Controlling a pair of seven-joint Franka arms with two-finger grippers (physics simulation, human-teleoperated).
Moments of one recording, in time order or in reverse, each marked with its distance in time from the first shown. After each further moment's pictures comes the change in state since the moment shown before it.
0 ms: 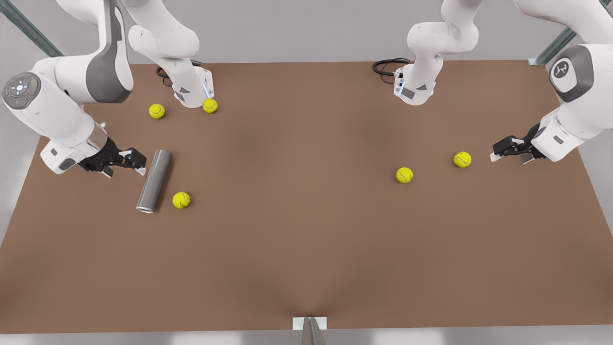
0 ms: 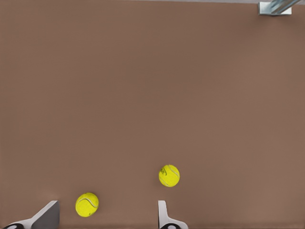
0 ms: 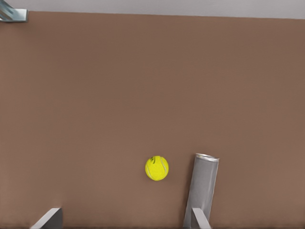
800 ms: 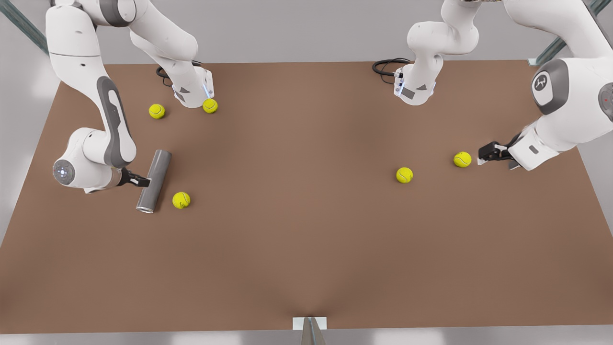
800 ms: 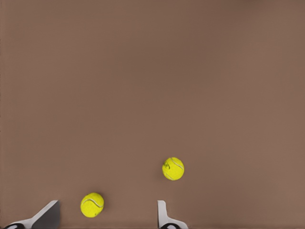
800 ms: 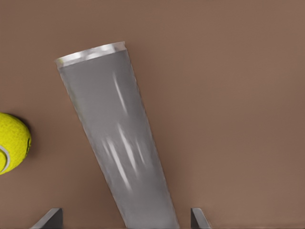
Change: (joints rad) left arm -0.045 0.051 -0.004 0.003 0.052 -0.006 0.045; right arm -0.229 0.254 -0.066 -0.471 -0.043 0.306 0.184
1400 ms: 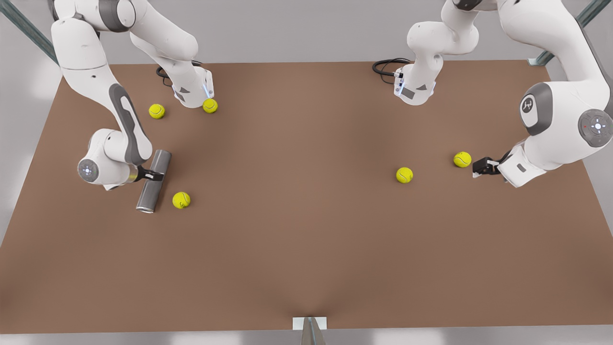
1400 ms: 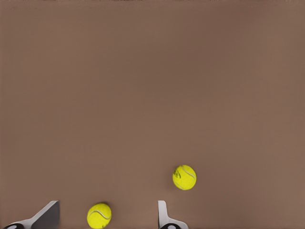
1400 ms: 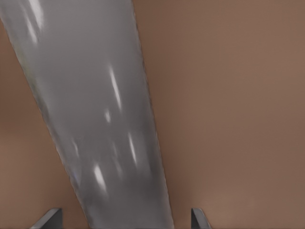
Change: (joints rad) left arm -0.008 0.069 -0.005 0.000 0.026 0.063 0.015; right arm 0.007 0.051 0.000 -0.135 -0.026 0.153 -0.075
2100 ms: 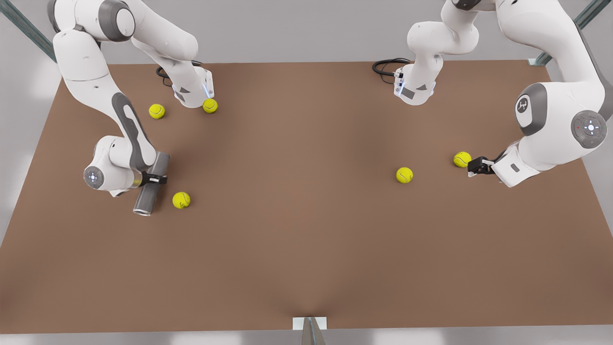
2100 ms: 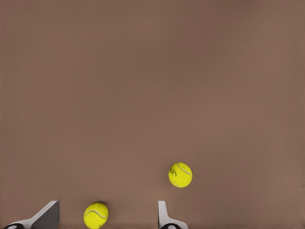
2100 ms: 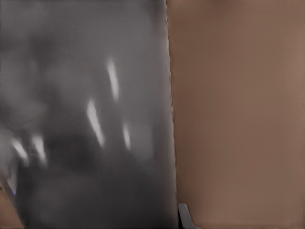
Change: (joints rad) left arm 0.000 0.001 -0.020 0.000 0.000 -0.013 0.001; right arm 0.020 0.060 0.000 0.066 0.008 0.000 -0.080
